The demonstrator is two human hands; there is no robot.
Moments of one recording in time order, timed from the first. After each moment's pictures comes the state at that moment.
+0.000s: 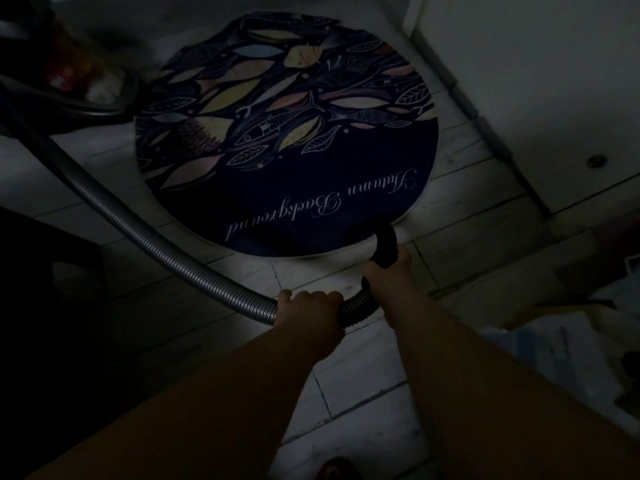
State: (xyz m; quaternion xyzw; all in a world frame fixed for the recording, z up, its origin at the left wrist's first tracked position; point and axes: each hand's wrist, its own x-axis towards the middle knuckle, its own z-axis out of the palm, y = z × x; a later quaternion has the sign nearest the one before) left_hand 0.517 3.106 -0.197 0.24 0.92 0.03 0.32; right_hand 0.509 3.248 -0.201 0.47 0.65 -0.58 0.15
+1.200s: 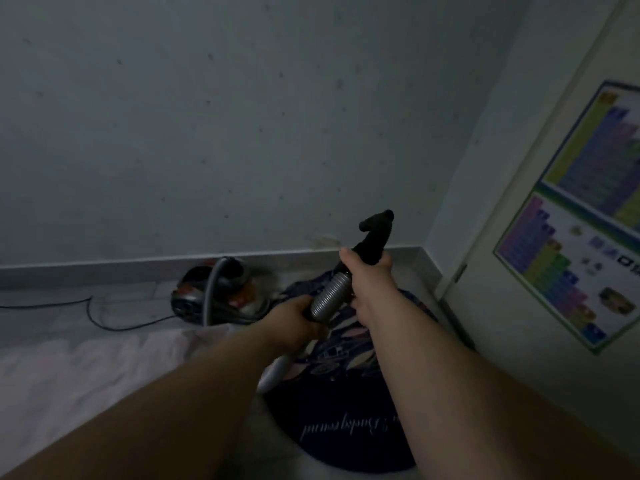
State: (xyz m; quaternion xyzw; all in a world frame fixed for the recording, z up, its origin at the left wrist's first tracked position) left_hand 0.346 2.888 0.320 0.04 0.88 0.44 0.17; right_hand 0.309 3.026 0.350 0.23 0.61 -0.76 0.02
